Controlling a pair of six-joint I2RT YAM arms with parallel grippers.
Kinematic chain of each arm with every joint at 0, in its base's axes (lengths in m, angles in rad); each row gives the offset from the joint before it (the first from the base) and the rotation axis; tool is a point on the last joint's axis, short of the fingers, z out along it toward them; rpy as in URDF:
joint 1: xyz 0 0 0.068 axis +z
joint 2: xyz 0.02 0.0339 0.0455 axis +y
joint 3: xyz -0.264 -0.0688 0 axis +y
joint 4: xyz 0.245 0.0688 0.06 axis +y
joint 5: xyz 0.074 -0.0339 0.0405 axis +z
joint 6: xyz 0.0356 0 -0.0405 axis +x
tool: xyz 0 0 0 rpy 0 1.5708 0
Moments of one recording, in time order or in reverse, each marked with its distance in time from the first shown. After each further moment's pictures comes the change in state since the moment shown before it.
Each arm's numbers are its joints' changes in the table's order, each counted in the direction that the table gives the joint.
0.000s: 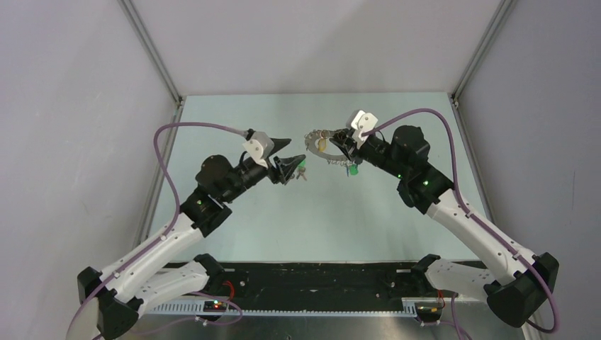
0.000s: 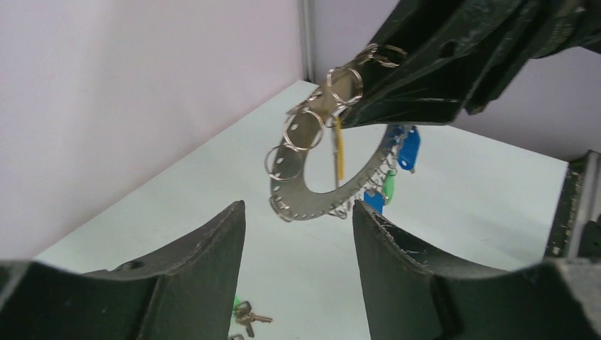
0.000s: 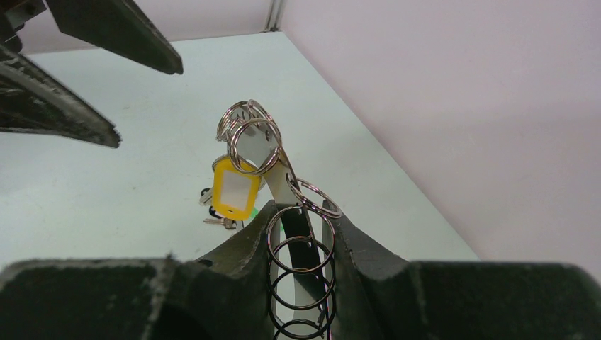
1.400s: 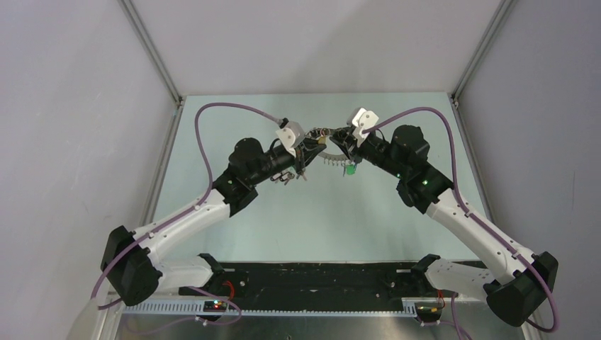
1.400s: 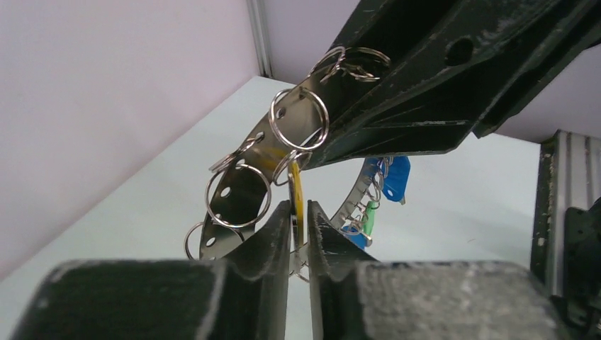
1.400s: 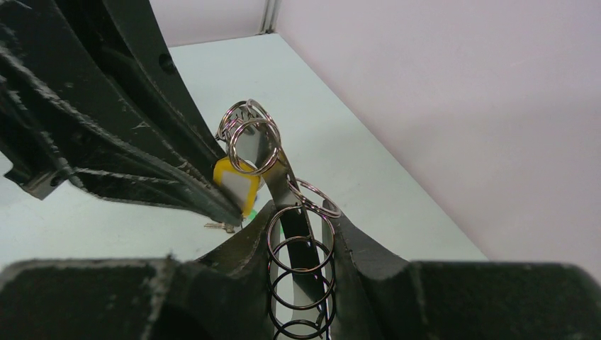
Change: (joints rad) left arm -0.031 0.295 -0.102 -0.163 -0.136 -0.003; right arm -0.001 0.007 -0.002 -0.014 -0.029 0.030
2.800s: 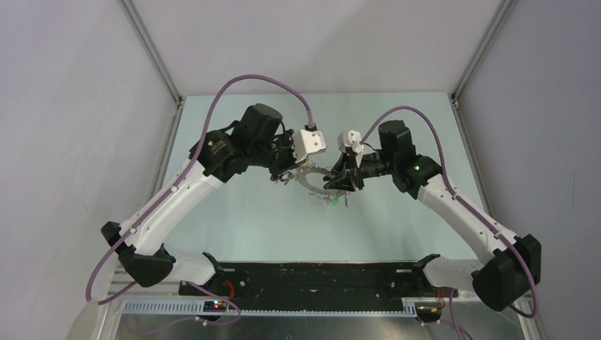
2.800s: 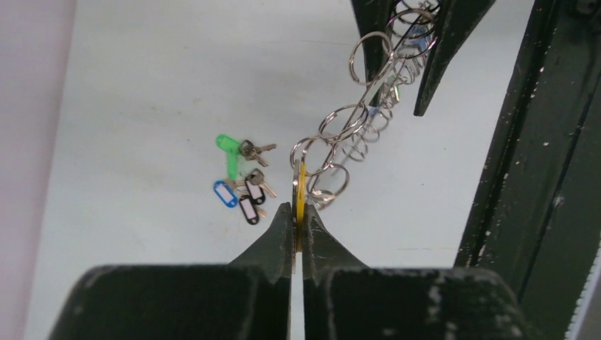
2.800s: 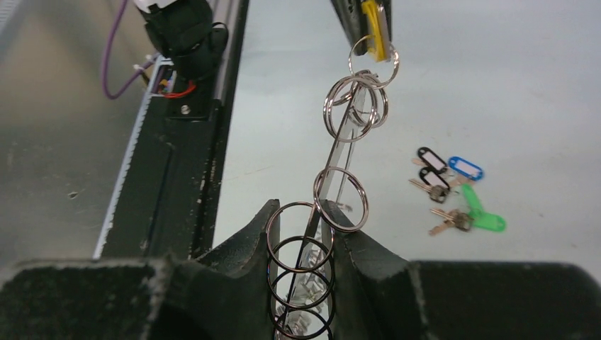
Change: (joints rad) left arm -0.043 0.167 -0.735 1.396 0.085 0.453; right arm -0.114 0.103 0.000 0.326 0.740 -0.084
